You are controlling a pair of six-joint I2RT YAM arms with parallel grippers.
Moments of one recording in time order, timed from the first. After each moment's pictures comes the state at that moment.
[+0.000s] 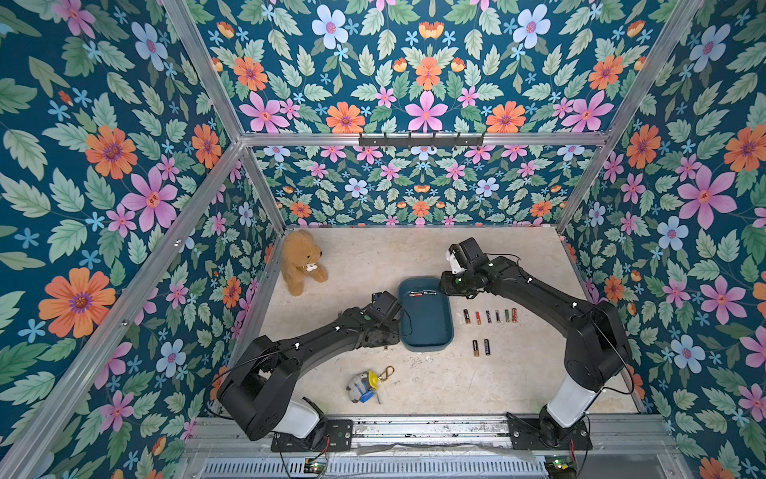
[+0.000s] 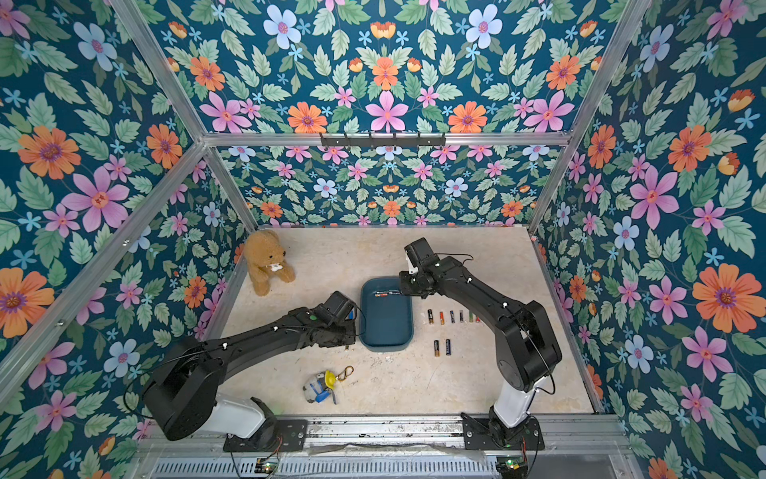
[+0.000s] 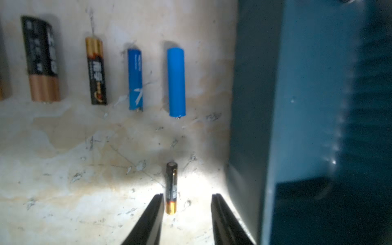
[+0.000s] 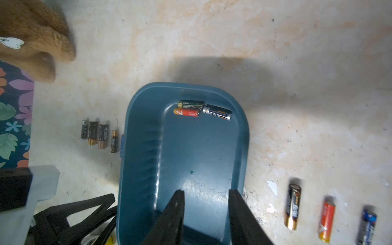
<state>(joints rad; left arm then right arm) -0.74 1.46 0.84 -0.54 -0.07 -0.75 0.60 1.75 1.39 -0.63 -0.13 0.47</state>
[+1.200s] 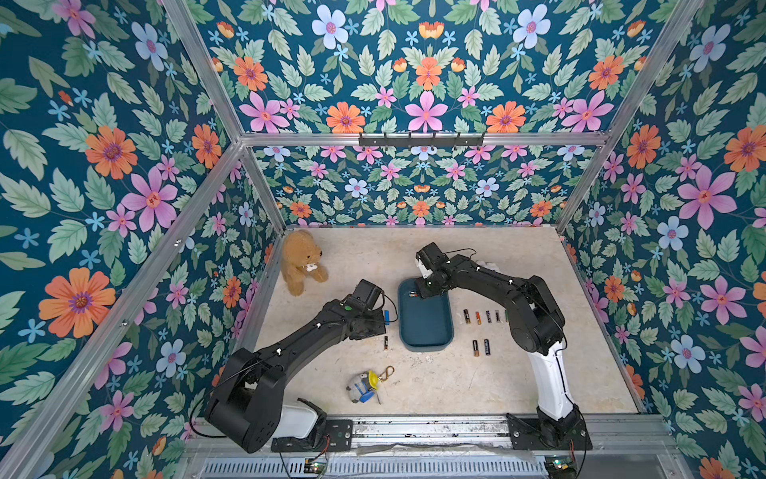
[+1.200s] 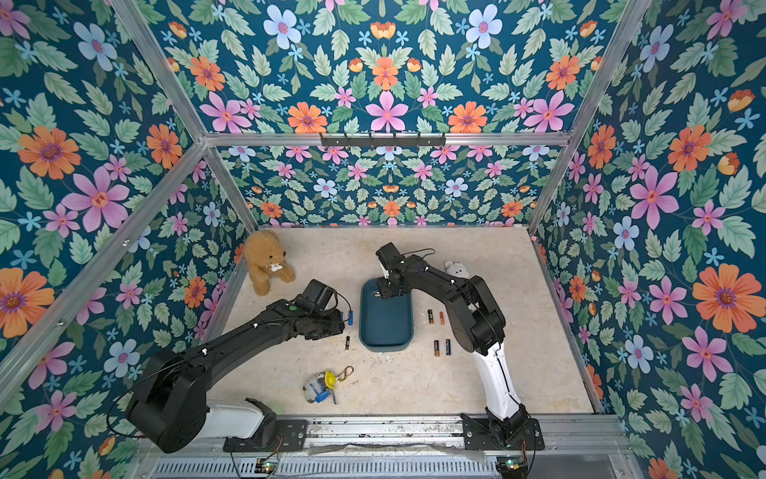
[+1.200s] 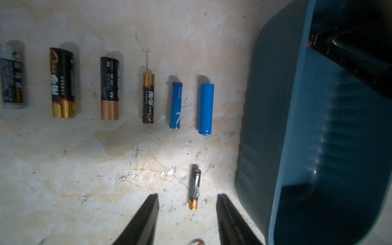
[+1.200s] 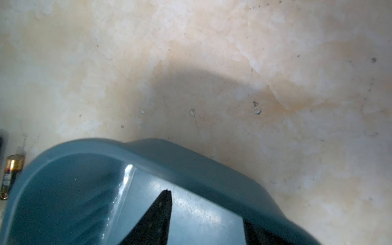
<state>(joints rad) -0.56 1.37 0.83 -0.59 0.04 -0.67 0.67 2.17 1.69 -0.64 -0.02 0.24</state>
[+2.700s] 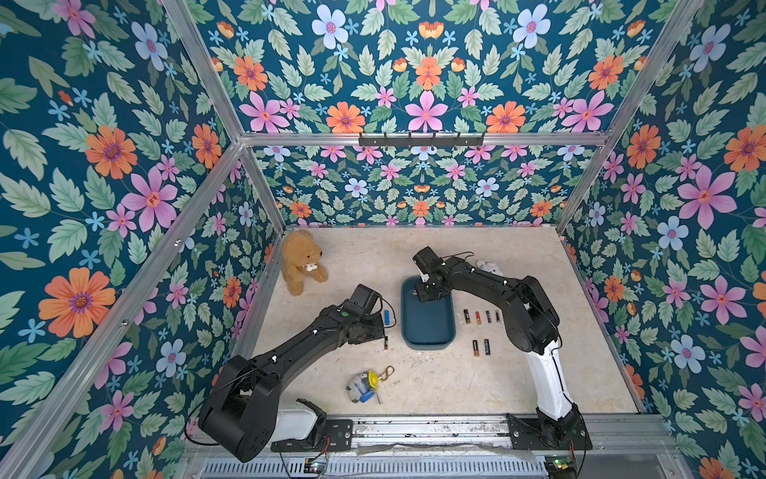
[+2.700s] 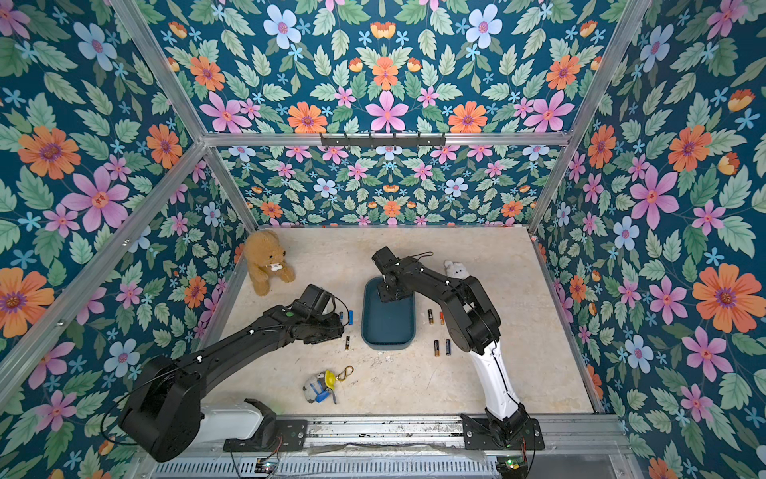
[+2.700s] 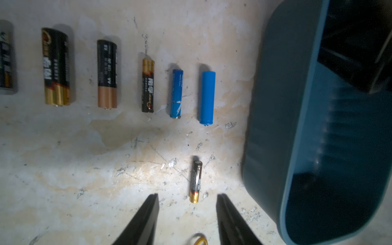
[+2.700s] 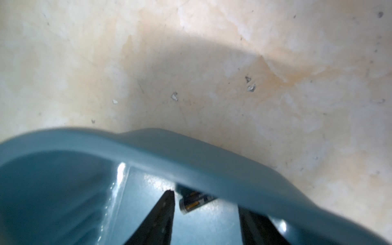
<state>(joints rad) -0.56 1.32 0.77 -0.57 0.04 -0.68 0.69 2.20 1.71 -0.70 0.05 0.34</state>
